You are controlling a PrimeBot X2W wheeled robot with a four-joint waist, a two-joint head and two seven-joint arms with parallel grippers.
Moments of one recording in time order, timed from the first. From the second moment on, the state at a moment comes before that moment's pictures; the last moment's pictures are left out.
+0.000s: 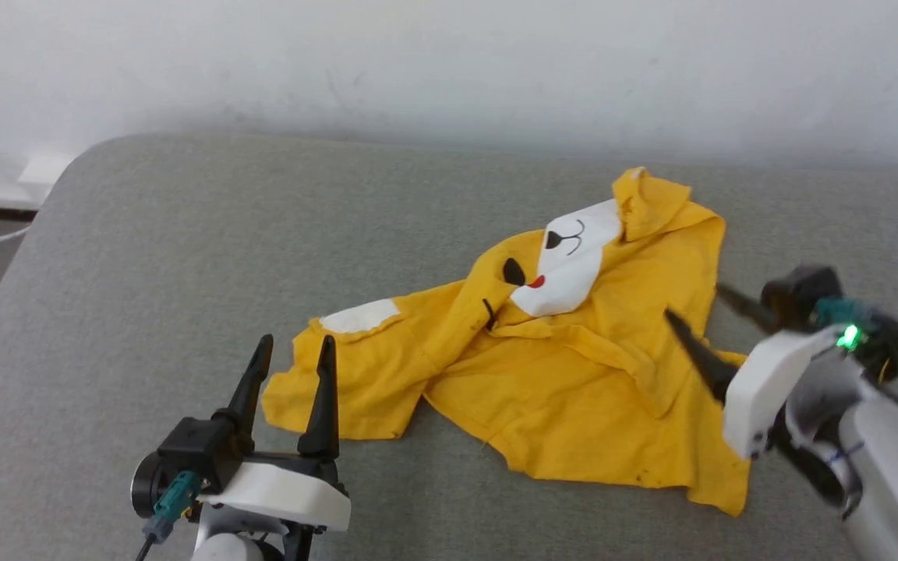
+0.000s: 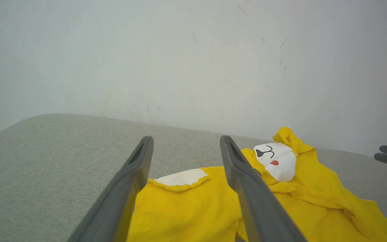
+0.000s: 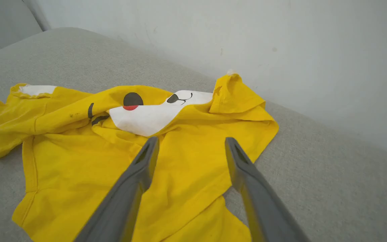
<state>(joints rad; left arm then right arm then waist) -0.04 0.05 -0.11 0.10 -0.23 -0.05 -0.26 -0.39 -0.41 0.40 0.33 0.45 0.13 0.14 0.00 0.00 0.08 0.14</state>
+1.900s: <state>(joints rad) -0.05 0.05 -0.17 0.12 -0.23 -0.06 -0.26 -0.31 -0.34 0.12 -0.26 0.19 0.13 0.48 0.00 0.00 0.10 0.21</state>
